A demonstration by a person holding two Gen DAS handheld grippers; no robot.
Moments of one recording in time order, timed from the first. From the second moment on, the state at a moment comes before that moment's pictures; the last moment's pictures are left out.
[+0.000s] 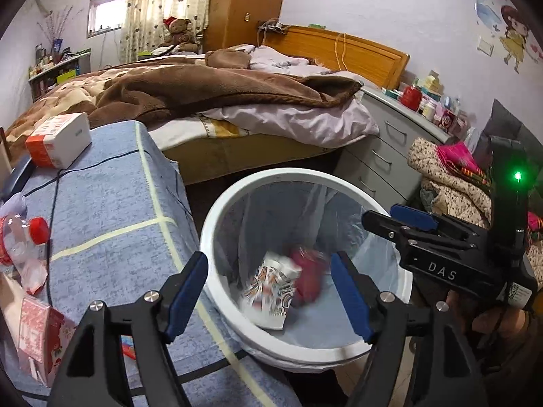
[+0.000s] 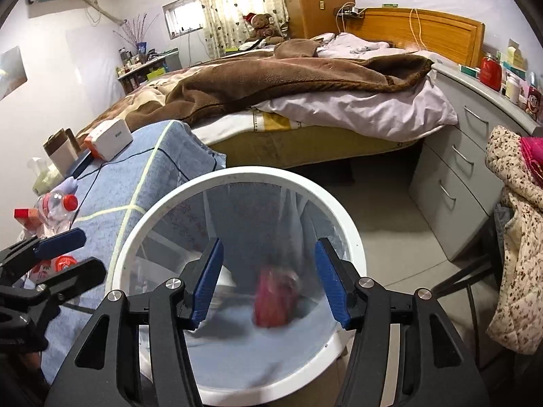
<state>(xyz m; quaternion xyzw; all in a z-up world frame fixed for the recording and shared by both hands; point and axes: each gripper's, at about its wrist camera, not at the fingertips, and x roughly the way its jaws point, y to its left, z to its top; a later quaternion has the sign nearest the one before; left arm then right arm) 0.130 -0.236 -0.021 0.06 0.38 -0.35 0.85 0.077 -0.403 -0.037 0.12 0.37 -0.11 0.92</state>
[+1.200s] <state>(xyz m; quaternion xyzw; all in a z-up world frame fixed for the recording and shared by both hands) 0.108 0.011 0.003 -0.03 0.31 -0.12 0.94 0.088 -0.244 -0.022 0.11 0.33 0.01 0.94</state>
